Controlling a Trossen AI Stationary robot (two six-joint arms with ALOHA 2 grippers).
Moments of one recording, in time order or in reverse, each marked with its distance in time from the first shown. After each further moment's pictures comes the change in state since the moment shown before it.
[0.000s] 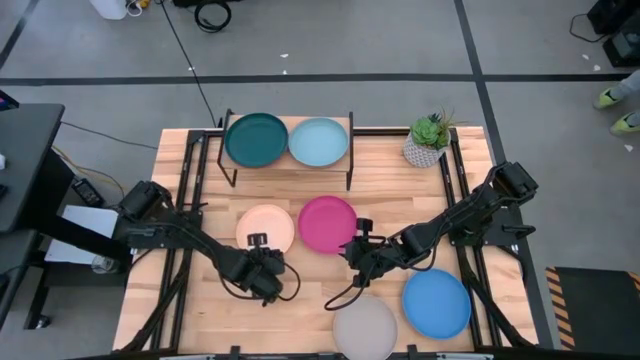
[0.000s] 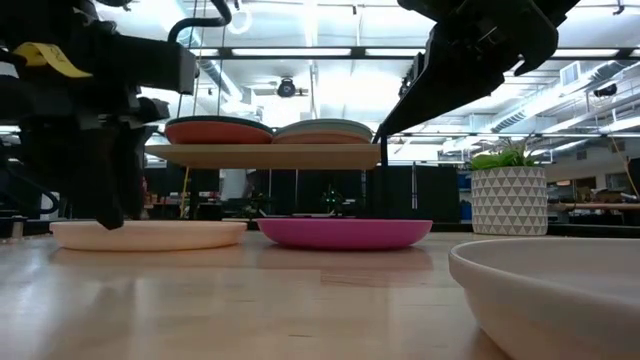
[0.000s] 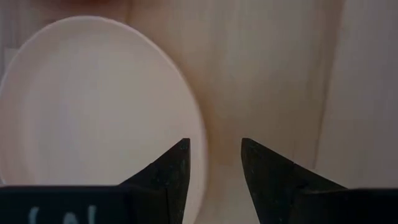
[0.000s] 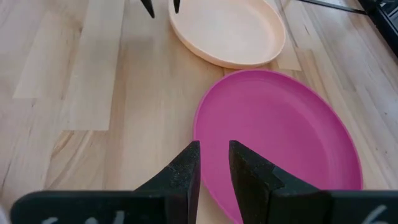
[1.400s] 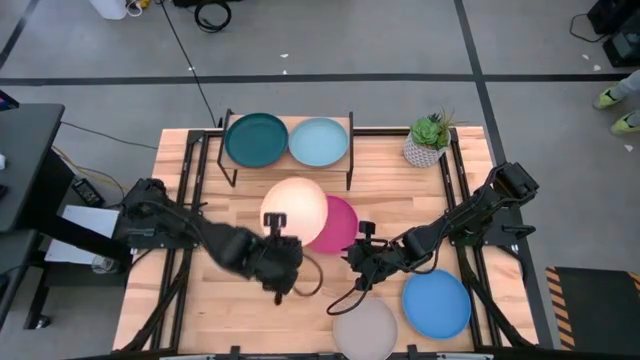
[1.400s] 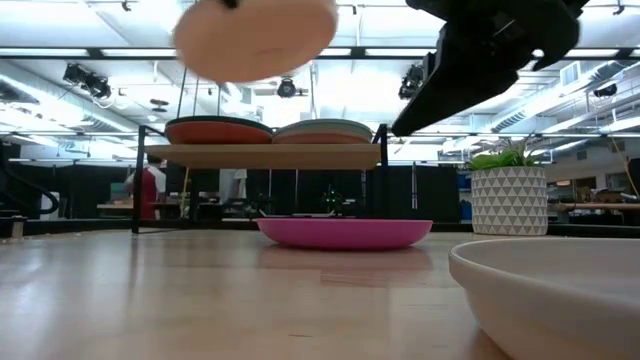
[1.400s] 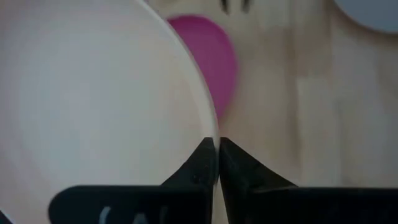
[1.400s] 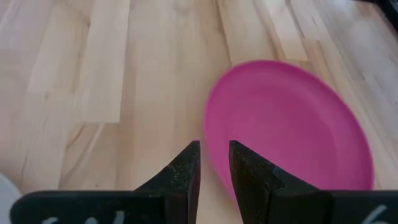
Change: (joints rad) left arm 0.077 -0.005 0.670 -0.473 -0.126 0.293; right arm 0.028 0.000 0.000 -0.031 0.000 0.057
